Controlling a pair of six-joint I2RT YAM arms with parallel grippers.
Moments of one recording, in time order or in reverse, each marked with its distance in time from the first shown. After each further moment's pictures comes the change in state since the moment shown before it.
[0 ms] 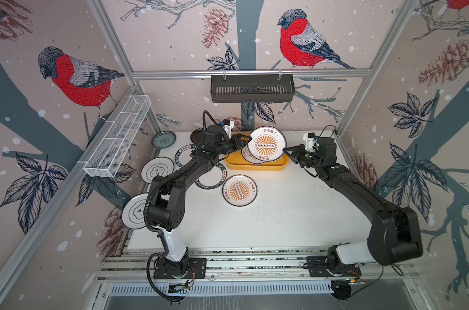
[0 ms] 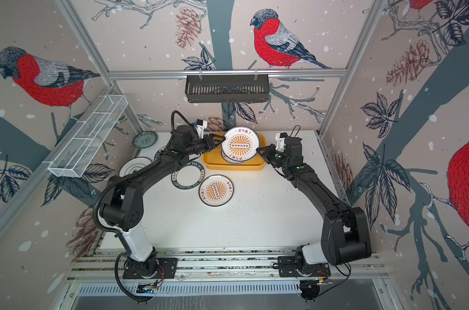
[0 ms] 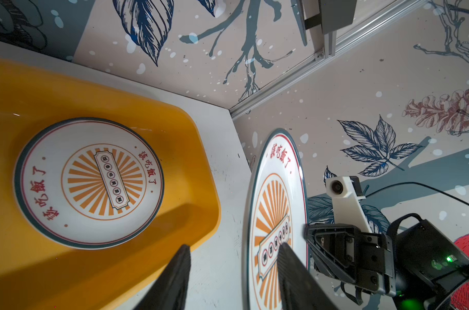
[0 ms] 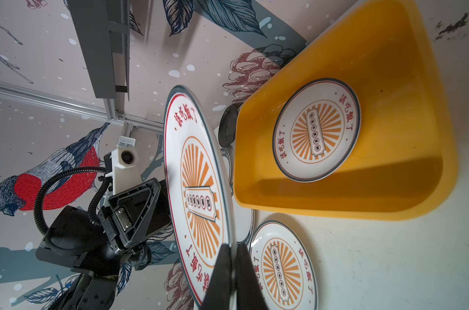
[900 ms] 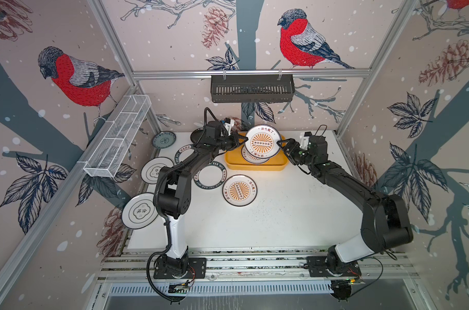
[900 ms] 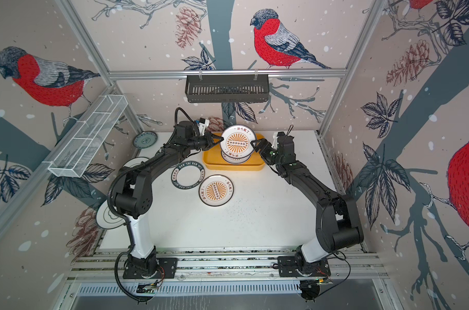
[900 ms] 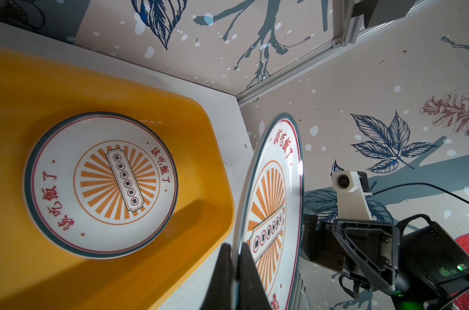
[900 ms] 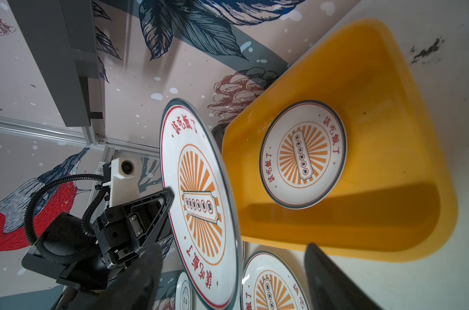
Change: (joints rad) left arm 0.049 0.185 0.198 -0.116 0.108 0.035; right arm 0.034 0.098 0.043 0.061 0.166 0.013
